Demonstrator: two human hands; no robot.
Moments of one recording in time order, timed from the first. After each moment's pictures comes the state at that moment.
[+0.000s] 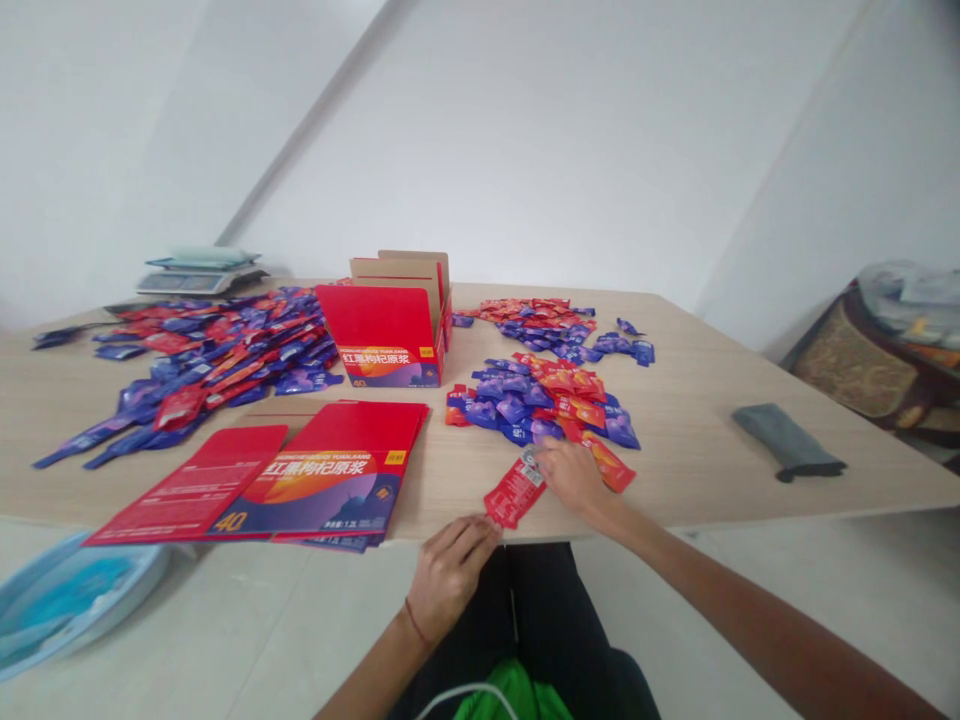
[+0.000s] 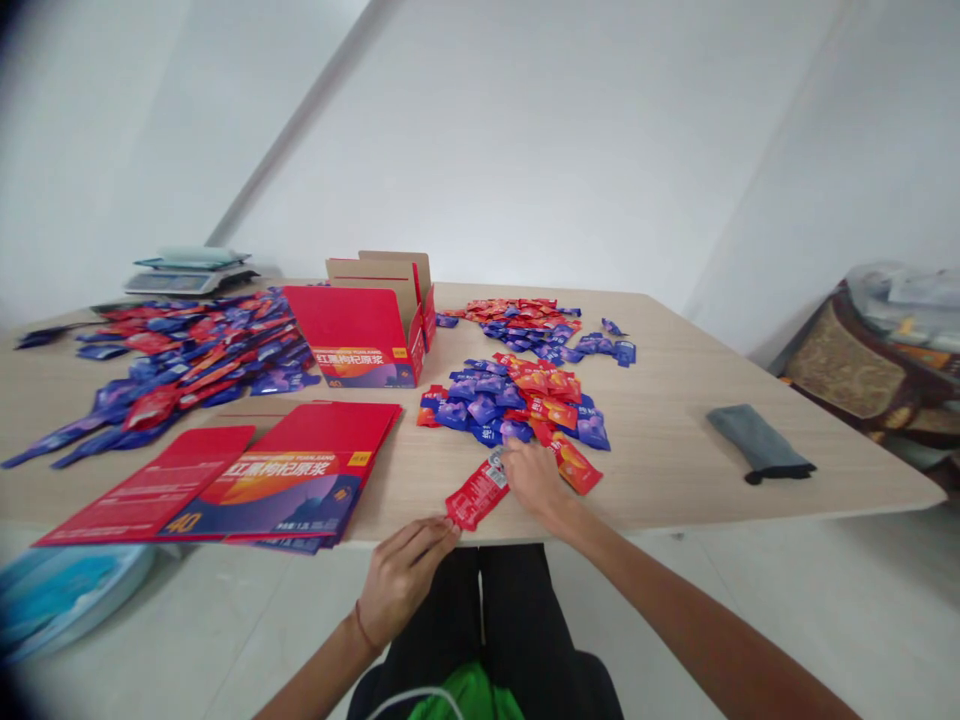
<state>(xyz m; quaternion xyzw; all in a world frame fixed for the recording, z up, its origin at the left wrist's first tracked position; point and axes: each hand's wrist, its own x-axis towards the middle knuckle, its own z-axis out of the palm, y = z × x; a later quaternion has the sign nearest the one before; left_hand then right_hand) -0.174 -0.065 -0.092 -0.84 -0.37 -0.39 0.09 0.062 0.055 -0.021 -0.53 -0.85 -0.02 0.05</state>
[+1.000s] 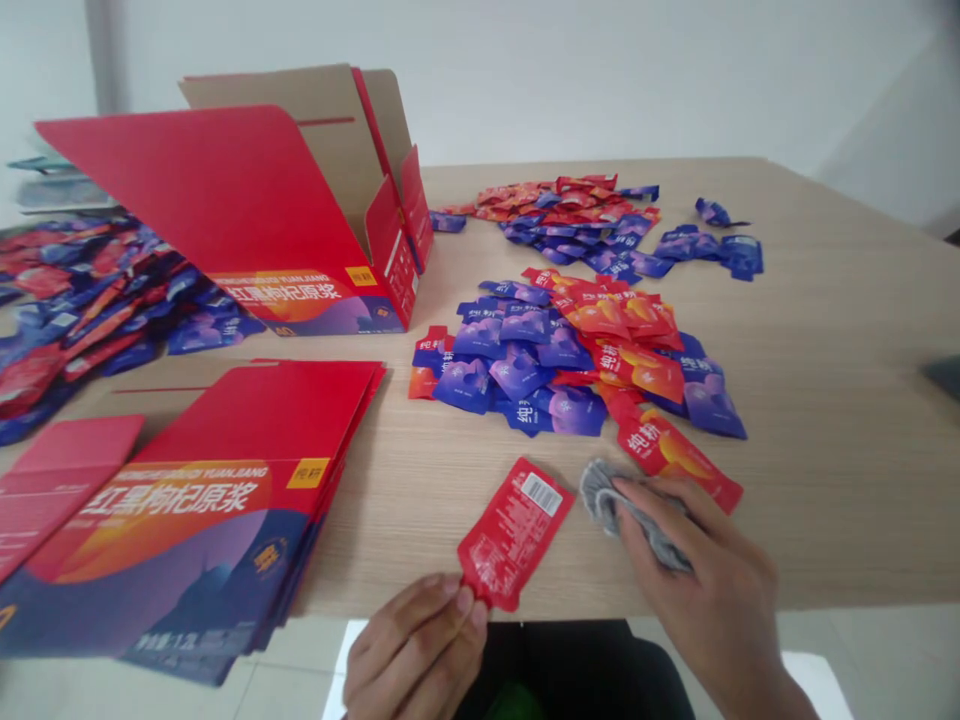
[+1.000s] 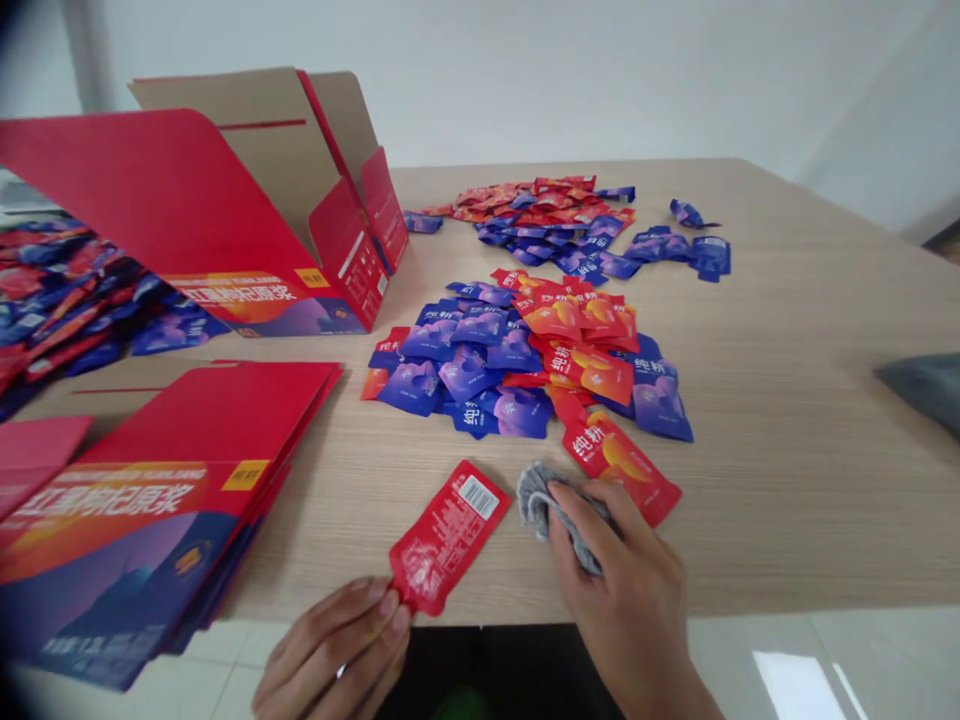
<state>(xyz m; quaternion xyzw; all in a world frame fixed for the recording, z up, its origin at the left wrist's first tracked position) -0.162 -0.063 -0.103 -0.78 -0.45 -0.42 0.11 0.112 0.024 -0.068 -0.52 -0.76 -0.04 0.40</state>
